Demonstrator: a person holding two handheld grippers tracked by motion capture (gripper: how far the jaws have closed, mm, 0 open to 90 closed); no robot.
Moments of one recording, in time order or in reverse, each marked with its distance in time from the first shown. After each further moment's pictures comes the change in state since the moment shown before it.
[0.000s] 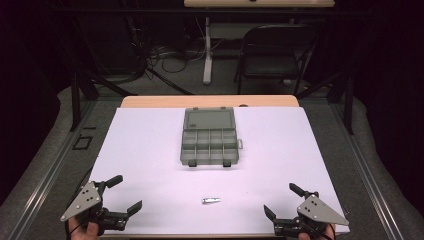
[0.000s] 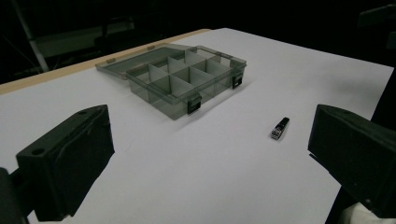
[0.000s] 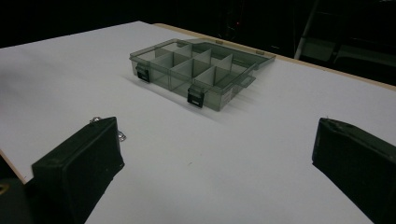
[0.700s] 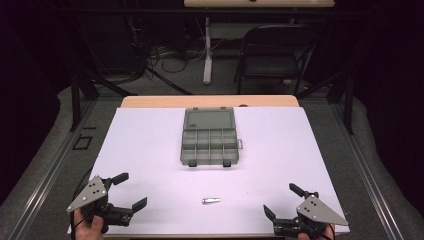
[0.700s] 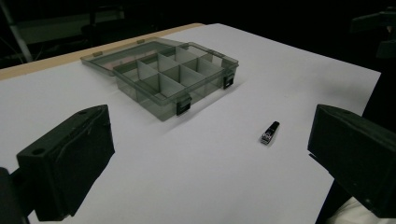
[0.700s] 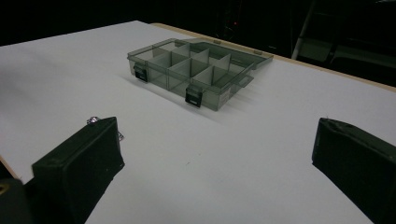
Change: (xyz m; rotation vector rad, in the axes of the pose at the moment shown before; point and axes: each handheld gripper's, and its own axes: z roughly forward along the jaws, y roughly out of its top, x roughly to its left) left arm -0.002 0.015 0.013 0.038 -0.042 -0.032; right arm 0.000 -0.001 0.000 0.004 -0.013 -0.006
